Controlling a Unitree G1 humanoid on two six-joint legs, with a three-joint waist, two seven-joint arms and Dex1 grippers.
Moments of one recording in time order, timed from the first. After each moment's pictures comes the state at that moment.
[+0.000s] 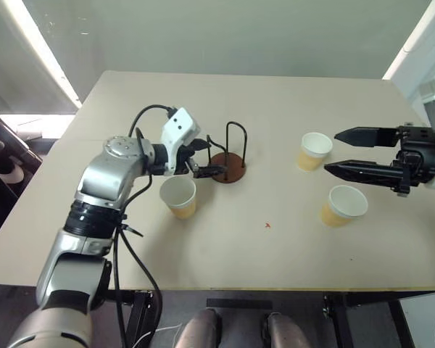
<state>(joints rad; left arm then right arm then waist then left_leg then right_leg) -0.86 0.61 -0.14 0.13 -0.28 0.68 -0.96 -0.61 -1.12 -0.37 -0.41 1.12 1.17 0.83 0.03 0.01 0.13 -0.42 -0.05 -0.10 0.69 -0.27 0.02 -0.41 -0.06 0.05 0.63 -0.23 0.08</state>
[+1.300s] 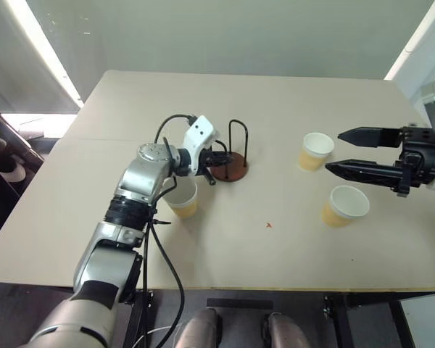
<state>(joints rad) -0.92 0.43 -0.16 0.39 -0.18 0.52 -0.95 -0.58 -1.14 -0.39 -0.42 1.17 1.17 0.77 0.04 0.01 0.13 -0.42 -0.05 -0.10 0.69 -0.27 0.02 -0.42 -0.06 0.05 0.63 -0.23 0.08</state>
